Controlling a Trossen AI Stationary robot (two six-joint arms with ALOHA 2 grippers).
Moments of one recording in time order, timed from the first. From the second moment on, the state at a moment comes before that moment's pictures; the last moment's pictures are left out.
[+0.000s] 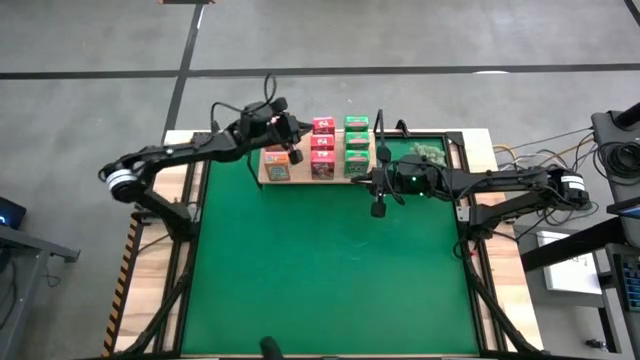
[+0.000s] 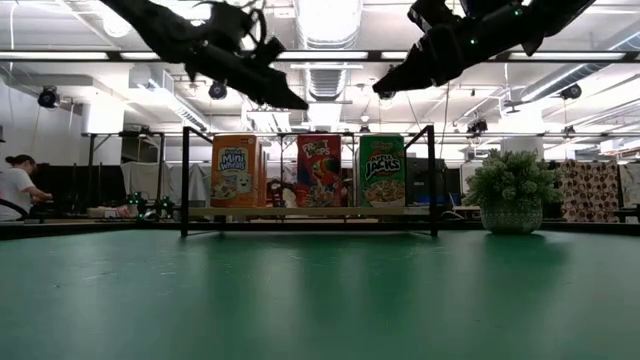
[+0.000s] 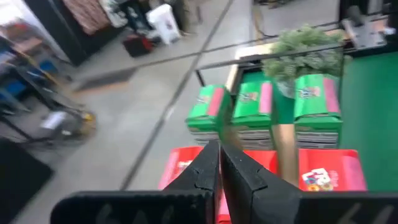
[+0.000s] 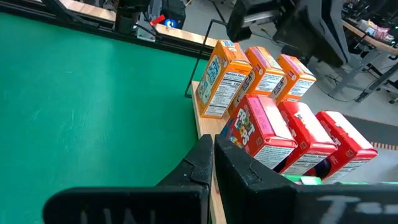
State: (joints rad) left arm 0.58 1.50 1.01 0.23 0.12 0.43; right arm -0.19 1.20 0.72 0.17 0.02 -0.33
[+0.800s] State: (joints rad) left arm 0.67 1.72 1.32 -0.21 0.15 0.43; right arm -0.19 1.20 0.72 0.16 0.03 -0.34
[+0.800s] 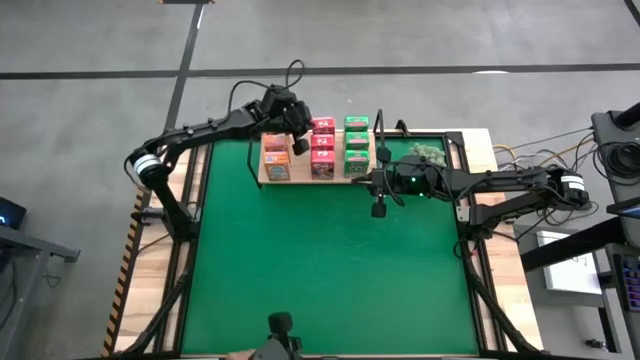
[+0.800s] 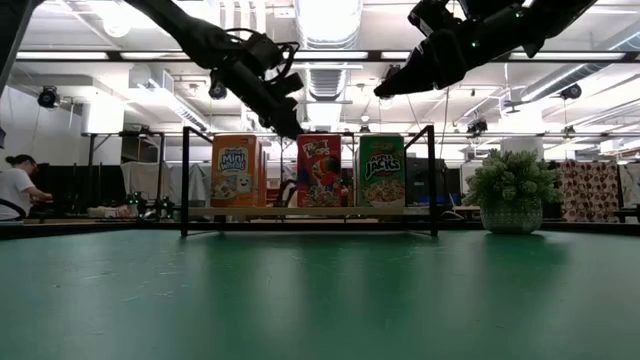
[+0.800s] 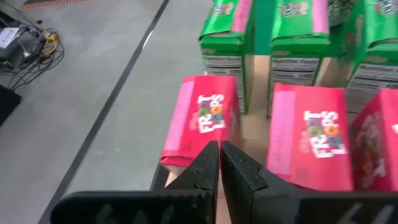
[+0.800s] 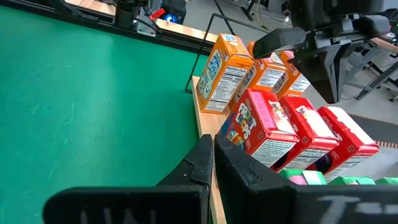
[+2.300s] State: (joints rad) left arm 0.67 1.69 1.33 -0.22 0.10 0.43; right arm -0.24 1.20 0.74 0.16 0.04 -0.23
